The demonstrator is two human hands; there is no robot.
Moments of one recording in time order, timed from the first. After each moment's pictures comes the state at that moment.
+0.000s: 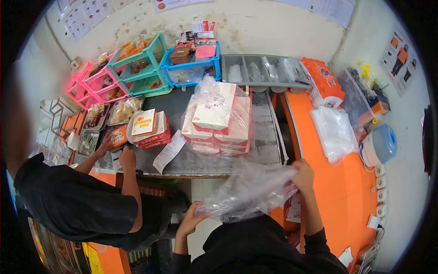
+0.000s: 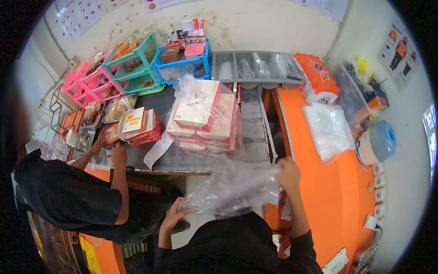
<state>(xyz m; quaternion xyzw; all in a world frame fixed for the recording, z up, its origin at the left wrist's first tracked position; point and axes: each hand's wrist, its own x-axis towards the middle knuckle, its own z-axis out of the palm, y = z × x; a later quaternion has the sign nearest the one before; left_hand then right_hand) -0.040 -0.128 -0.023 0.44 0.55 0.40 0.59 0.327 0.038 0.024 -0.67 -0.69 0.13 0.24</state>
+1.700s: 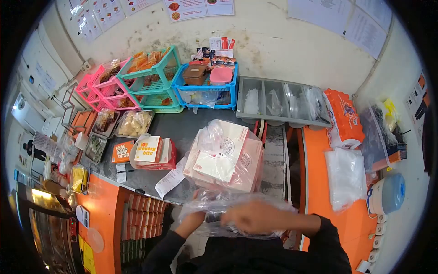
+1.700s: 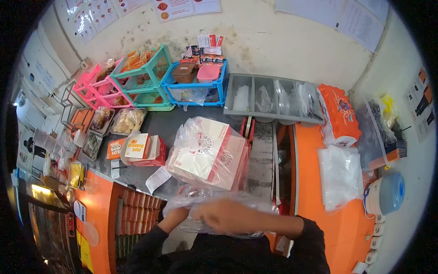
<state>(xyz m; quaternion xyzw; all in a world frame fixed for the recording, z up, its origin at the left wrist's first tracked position) -0.048 0.031 -0.049 0.82 0.57 0.09 0.00 0.191 0.132 0.144 -0.08 -0.84 0.53 0.10</state>
